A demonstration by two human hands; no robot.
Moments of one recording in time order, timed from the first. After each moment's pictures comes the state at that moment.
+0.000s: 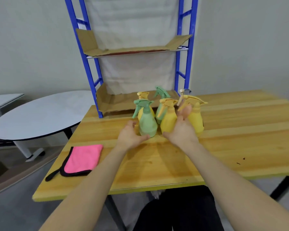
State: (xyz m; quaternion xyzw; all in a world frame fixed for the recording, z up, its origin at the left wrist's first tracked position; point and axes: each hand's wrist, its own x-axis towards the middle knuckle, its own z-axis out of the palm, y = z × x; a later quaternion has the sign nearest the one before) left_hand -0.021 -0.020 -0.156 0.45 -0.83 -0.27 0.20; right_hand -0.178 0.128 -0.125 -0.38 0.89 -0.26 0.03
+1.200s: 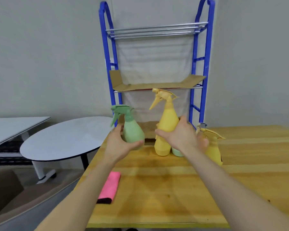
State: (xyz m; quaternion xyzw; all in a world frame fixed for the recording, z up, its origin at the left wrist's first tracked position) left_hand 0.069 -0.047 -0.067 0.38 -0.77 -0.27 0.44; right_hand -0.120 0.099 -0.014 -0.40 0.82 -0.40 -0.01
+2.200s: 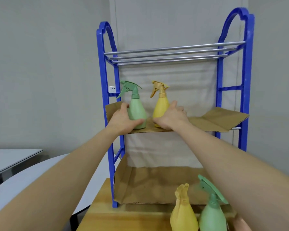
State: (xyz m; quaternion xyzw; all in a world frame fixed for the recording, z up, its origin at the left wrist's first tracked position) left_hand -0.048 -0.289 0.122 0.41 -0.82 -0.12 0.38; right_hand -0.228 -0.191 0.133 -0.42 0.83 -0.35 -0.06
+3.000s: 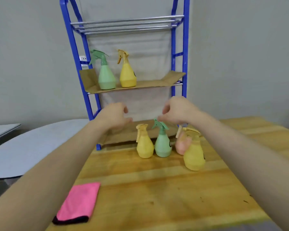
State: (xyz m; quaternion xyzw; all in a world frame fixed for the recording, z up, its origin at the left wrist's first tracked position) left_hand -0.019 -0.079 0.055 0.38 -0.91 -0.01 0.18; right_hand -0.202 0.100 0.072 -0.52 0.83 -0.18 -0.06
